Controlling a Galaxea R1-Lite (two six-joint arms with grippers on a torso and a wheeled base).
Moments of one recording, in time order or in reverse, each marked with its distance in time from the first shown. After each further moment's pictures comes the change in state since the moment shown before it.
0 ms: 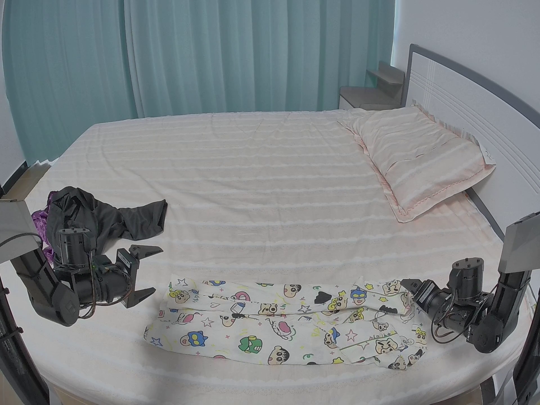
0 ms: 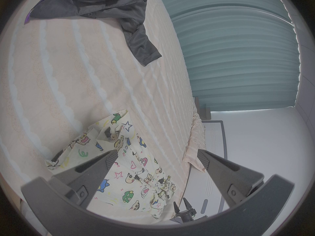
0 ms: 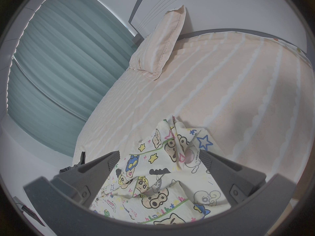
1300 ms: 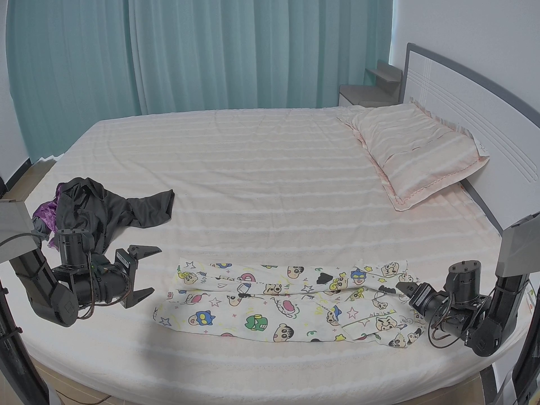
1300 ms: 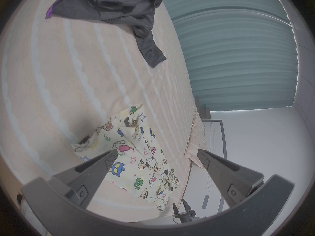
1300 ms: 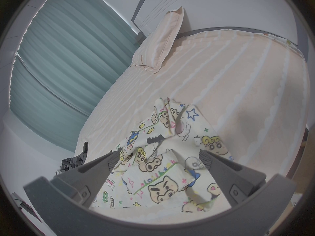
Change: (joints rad) left arm 0.003 -0.006 0.009 -0.003 0.001 -0.002; right arm 0.039 0.004 0.013 -0.017 -0.006 0.003
